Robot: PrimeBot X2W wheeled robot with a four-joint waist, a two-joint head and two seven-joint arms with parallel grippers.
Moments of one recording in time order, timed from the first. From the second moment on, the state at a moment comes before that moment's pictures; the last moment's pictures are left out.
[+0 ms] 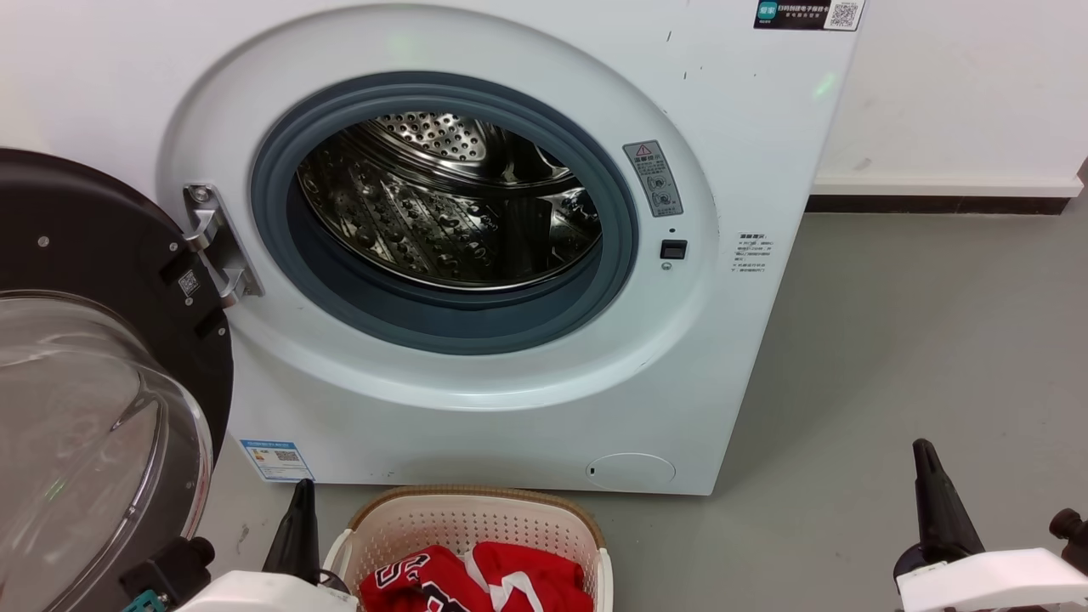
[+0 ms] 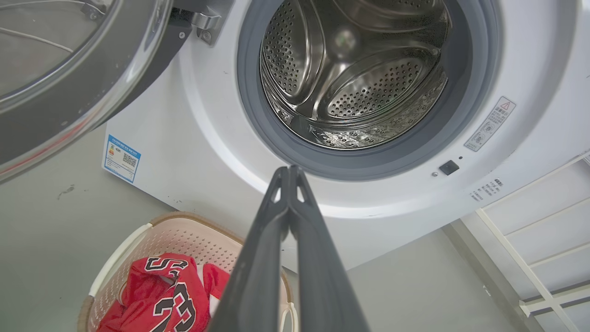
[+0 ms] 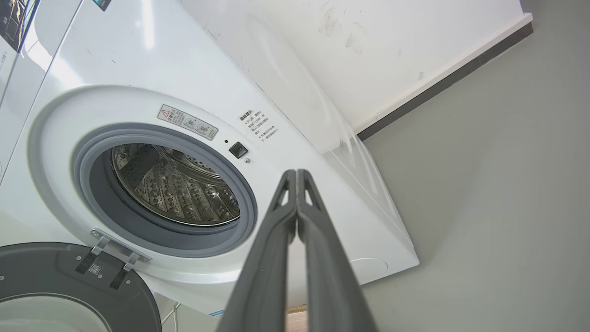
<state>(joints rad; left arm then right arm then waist) 0.05 0.06 0.03 0.19 -0.67 -0.08 -0.10 0.06 -0.05 -0.07 0.14 0.72 0.13 -0.12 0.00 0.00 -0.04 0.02</state>
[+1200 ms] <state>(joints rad) -0.03 0.06 0.07 0.22 -1.13 -0.10 0.00 -0.02 -0.06 -0.08 0.19 1.16 0.13 -0.01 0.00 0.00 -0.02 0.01</state>
